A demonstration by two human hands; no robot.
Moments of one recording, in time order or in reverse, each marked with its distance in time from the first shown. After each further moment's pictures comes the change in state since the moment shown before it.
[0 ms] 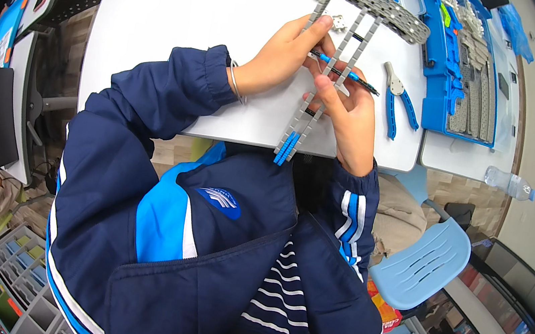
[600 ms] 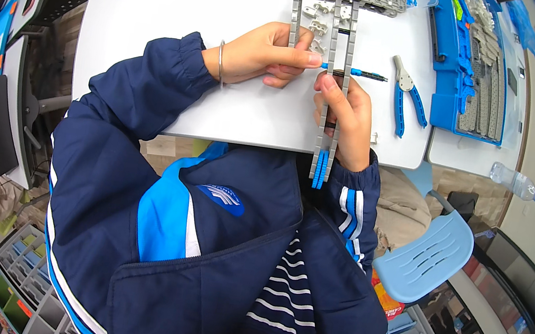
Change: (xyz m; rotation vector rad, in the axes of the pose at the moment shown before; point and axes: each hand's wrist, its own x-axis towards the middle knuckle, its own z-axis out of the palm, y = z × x) left_hand -0.007 0.000 -0.047 -0.233 -0.506 -0.302; right_hand 0.003 0.011 -0.005 0.024 -0.071 0.180
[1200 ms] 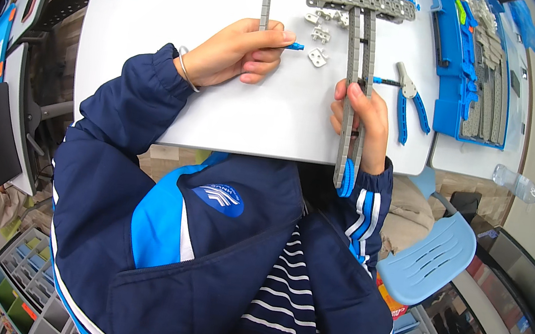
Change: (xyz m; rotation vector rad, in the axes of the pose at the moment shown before) left_hand -0.026 0.014 -0.018 0.001 0.202 -0.069; right_hand 0.007 -0.005 -0.019 0.151 -0.078 0.035
